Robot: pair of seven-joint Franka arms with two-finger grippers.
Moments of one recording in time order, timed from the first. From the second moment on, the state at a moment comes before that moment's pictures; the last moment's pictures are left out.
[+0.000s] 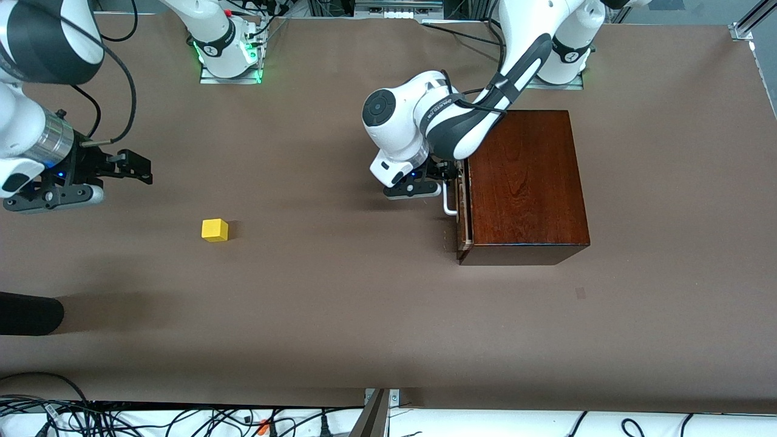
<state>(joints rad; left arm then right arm) -0.48 0.65 -0.42 -1.54 0.47 1.84 -1.04 0.13 0.15 -0.08 -1.62 0.01 1.70 -0.10</state>
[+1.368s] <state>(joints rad) -0.54 0.72 -0.42 -1.42 0.44 1.88 -1.07 0.12 0.20 -0.08 -1.74 0.05 1.84 -0.18</state>
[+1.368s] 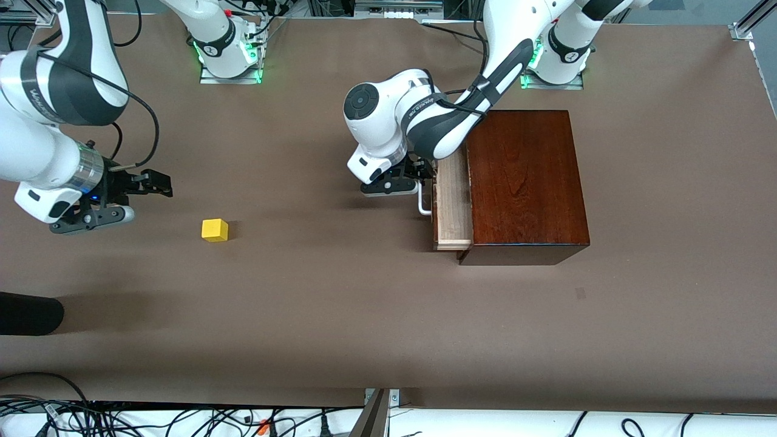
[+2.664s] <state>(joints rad) -0.58 0.77 -0.42 -1.25 0.35 1.90 -1.10 0.13 0.41 -0.07 -2.02 0.05 2.33 -0.06</state>
